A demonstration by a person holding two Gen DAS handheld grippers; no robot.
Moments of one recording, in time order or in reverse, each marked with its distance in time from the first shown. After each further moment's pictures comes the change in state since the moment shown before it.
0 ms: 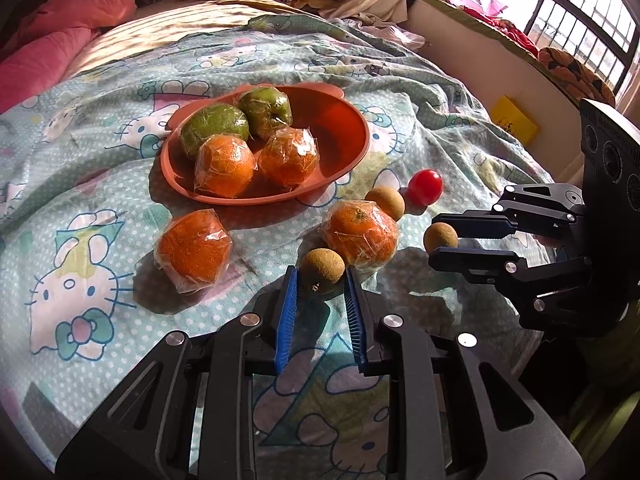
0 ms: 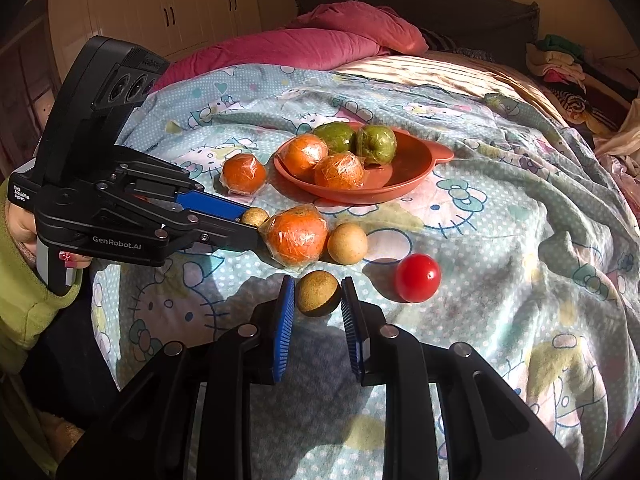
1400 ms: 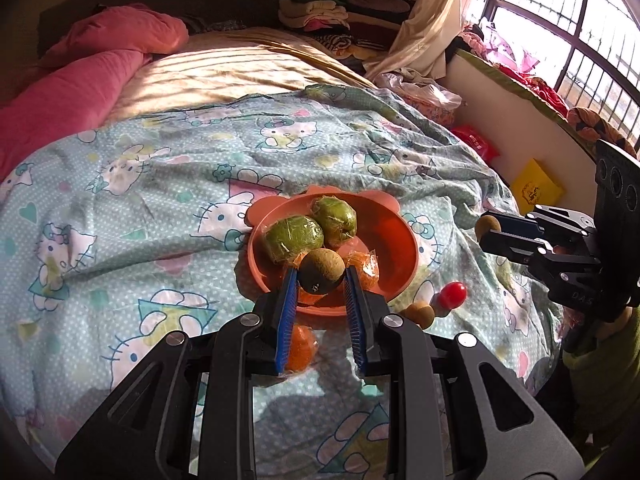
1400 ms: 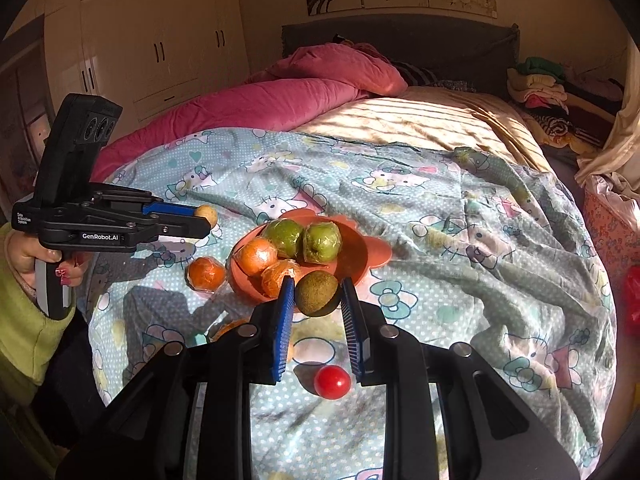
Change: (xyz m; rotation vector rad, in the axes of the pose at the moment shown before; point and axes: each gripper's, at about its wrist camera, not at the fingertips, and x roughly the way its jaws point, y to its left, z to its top) left arm -0.053 0.036 0.054 -0.115 -0.160 0.099; right arm -0.037 -0.048 0.067 0.028 -0.132 -0.027
